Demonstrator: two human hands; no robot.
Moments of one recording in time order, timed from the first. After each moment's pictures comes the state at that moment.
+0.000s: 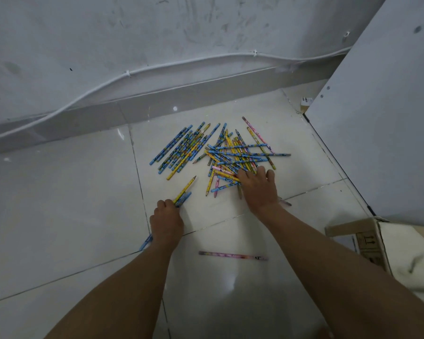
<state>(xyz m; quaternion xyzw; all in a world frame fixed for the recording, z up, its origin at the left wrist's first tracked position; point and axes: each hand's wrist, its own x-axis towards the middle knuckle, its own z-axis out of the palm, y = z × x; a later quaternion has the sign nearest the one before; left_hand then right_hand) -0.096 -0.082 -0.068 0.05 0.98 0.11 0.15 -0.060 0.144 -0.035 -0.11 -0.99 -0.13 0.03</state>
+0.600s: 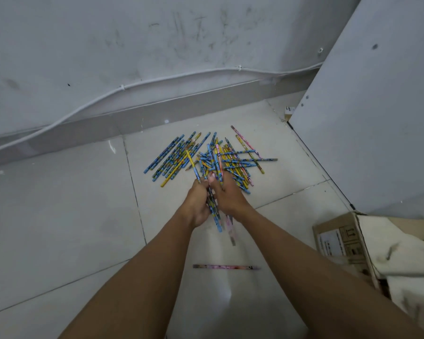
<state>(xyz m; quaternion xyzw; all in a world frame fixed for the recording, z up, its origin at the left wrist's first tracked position) -0.105 0.006 0.005 -0.18 0.52 0.73 0.41 -0.064 0.090 0.003 -0.24 -0.80 0.55 0.00</state>
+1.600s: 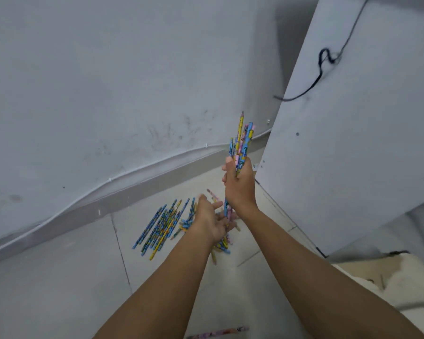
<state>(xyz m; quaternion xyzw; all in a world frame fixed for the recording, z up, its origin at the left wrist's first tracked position) -0.131 0.096 0.189 -0.24 0.47 0.72 0.46 -0.121 0.173 0.209 -0.29 -0.70 0.57 0.32</state>
